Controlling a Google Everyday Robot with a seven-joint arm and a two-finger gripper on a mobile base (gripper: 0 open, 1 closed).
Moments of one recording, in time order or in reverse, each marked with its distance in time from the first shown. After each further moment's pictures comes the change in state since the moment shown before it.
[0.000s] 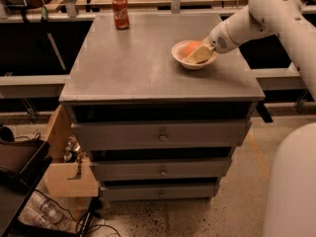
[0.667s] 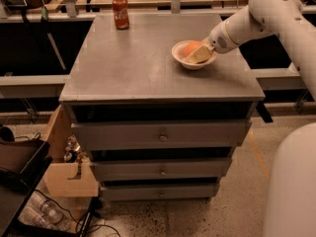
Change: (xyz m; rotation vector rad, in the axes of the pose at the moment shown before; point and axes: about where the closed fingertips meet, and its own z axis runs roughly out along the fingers) arm 0.000 0.000 0.000 0.000 0.000 0.001
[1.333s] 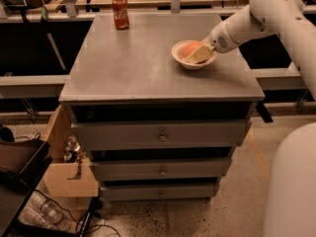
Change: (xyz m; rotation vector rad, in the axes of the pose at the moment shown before) arm 0.000 0.000 0.000 -0.003 0.001 0.000
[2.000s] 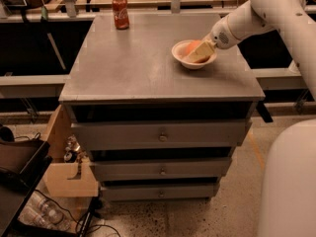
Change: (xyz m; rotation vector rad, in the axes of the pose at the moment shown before) arm -0.009 -0.007 -0.007 0.012 -0.003 -0.007
